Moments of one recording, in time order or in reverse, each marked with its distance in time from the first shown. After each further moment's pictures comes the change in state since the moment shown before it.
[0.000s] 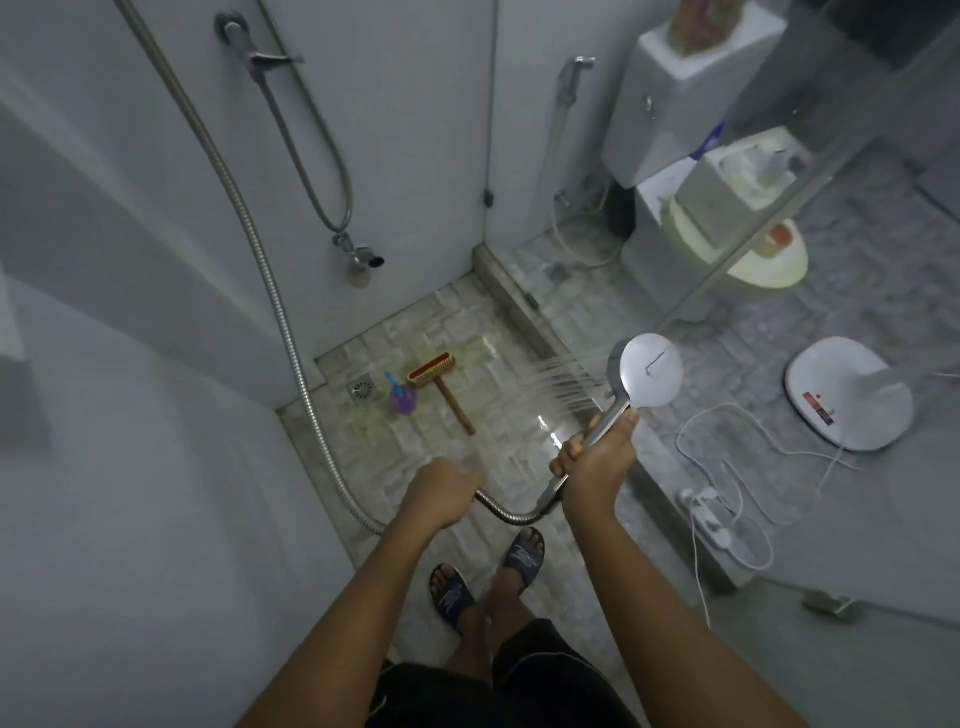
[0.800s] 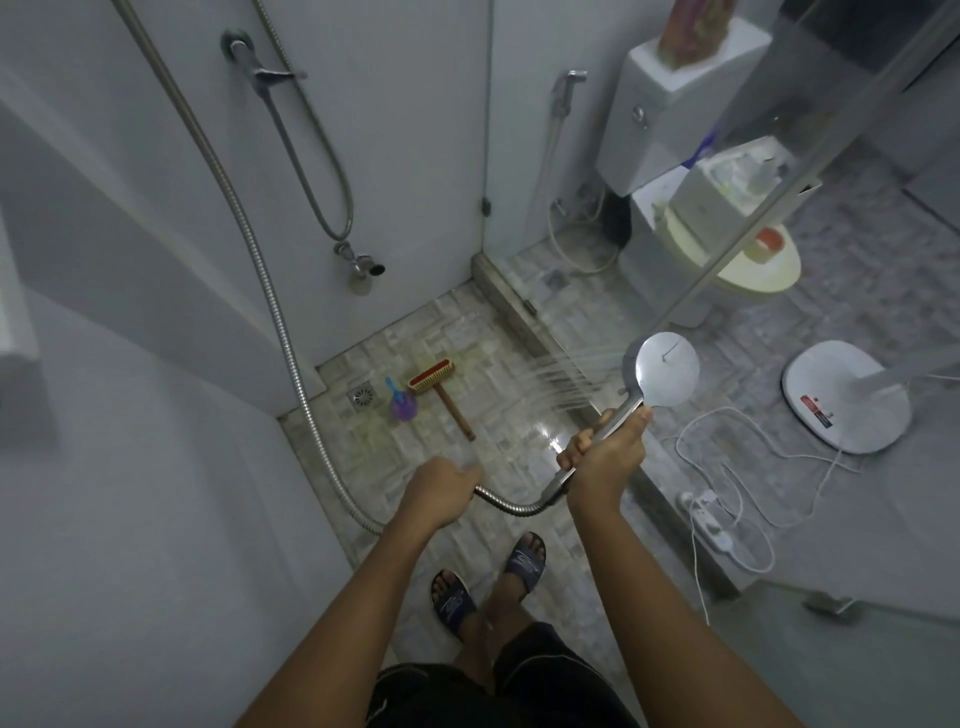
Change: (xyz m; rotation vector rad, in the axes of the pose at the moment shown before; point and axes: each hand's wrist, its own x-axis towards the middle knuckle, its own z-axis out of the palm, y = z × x) left_hand -0.011 0.002 -0.001 -0.027 0.045 0.026; right_hand -0.003 -0.008 -0.005 0.055 0.018 -0.039
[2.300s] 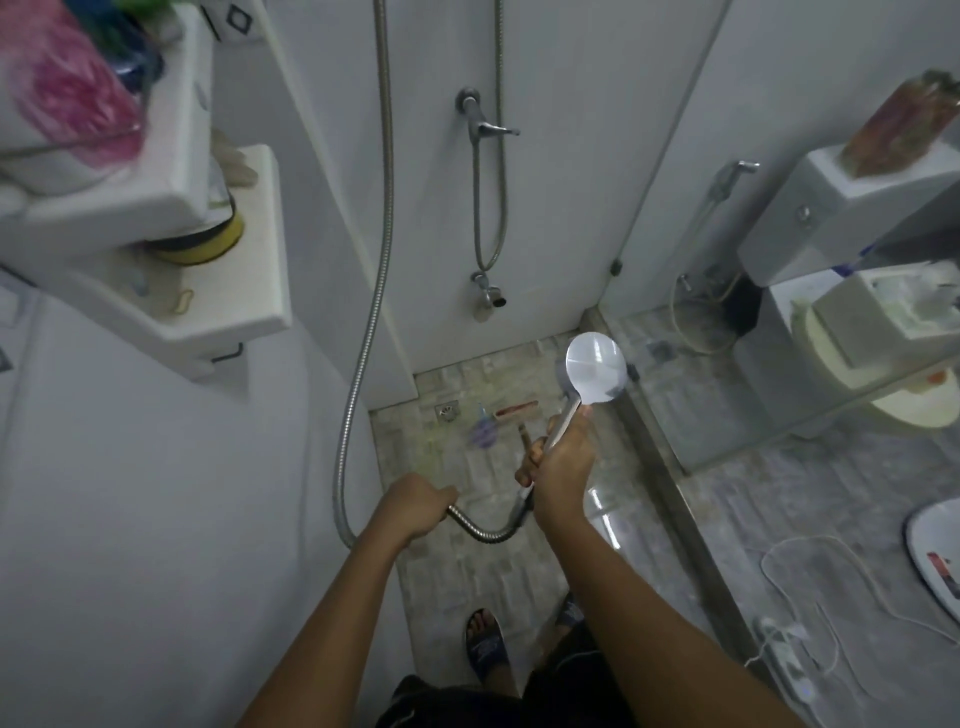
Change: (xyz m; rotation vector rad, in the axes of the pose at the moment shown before) left_hand -0.036 -0.091 -0.136 -0.148 0.163 -0.180; right_hand -0.101 0.062 0.145 -0.236 -0.441 0.131
